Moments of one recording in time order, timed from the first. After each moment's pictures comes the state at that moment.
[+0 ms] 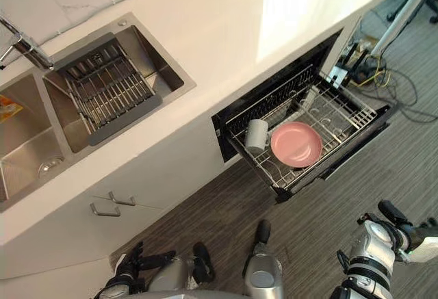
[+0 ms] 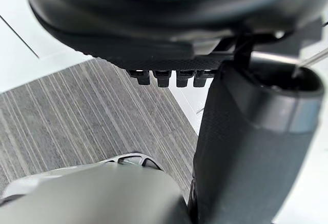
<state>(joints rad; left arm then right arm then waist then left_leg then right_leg) 0.14 0.10 0.02 0.88 -0.14 -0.03 0.11 -0.16 -0.34 -0.67 0.62 0.41 0.10 -0.65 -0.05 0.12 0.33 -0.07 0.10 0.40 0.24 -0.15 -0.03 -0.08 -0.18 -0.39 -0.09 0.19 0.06</state>
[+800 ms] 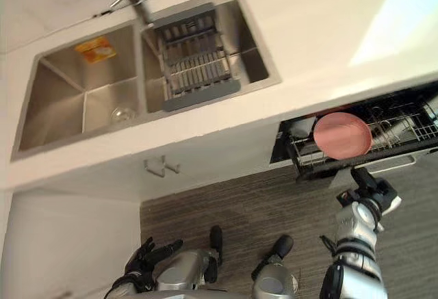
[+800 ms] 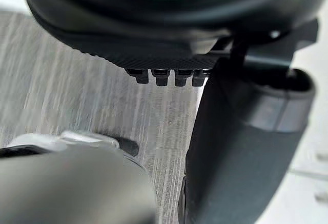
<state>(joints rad) 0.15 0.07 0.04 0.86 -0.37 -0.07 0.00 -0.42 -0.46 -0.45 0.93 0.48 -0.04 -0.41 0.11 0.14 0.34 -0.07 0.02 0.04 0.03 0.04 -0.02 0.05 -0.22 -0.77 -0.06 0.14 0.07</state>
